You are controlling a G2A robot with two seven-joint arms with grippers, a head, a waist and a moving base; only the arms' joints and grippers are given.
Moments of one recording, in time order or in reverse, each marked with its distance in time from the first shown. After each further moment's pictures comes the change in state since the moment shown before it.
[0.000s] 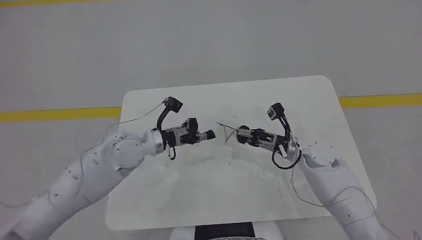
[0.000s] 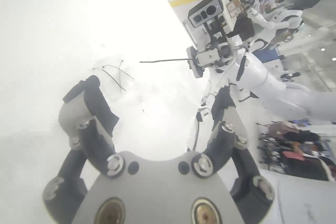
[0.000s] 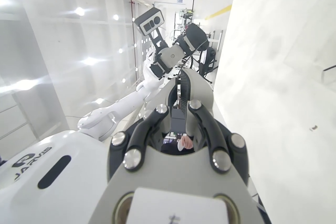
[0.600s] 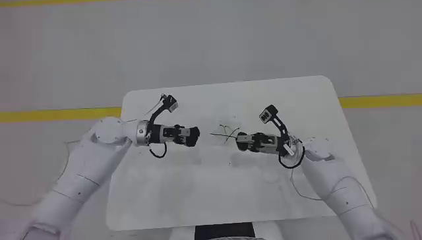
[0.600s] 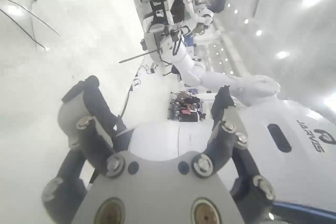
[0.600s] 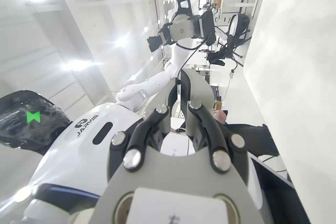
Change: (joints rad) left arm 0.077 -0.194 -0.360 0.277 -0.511 0.000 -0.823; right arm 0.105 -0.012 -0.071 0.157 0.239 0.020 0.282
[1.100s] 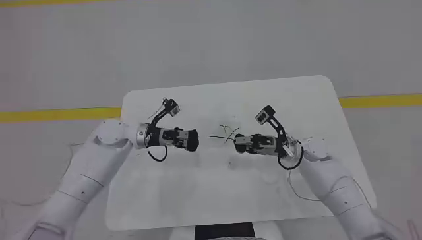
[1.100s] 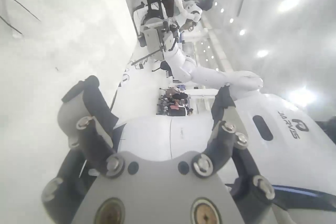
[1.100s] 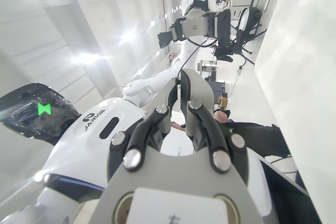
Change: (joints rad) left arm 0.001 -0.018 0.036 0.037 -0.122 0.000 -0.078; right arm -0.003 -0.007 -0.026 -0.010 0.076 0.001 0.040
